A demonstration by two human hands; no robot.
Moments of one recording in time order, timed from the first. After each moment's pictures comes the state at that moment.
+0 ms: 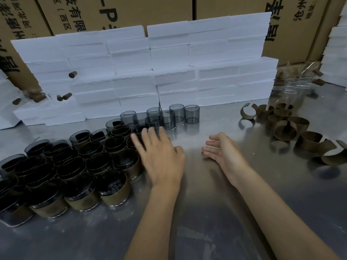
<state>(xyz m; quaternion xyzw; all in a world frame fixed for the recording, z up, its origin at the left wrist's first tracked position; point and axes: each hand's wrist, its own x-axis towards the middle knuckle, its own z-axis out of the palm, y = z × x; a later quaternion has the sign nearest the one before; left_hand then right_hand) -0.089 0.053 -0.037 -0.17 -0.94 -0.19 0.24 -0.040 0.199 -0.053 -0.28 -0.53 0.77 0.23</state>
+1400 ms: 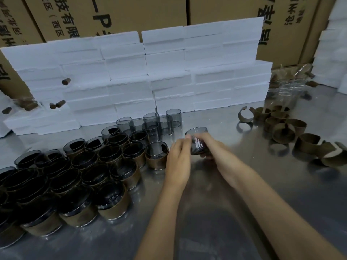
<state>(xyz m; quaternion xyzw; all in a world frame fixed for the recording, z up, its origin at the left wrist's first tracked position) -0.095 0.083 -0.049 -0.19 -0.74 -0.64 -0.07 -0.047 0.190 -0.037 -0.23 -0.69 0.67 0.14</state>
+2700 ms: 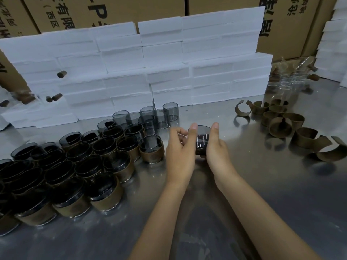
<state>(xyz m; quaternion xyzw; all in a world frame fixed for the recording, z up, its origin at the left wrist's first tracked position) -0.079 0.098 -0.048 -0.20 -0.70 -0.68 0.01 -0.040 0.174 -0.048 -0.30 -0.65 0.65 0.27</state>
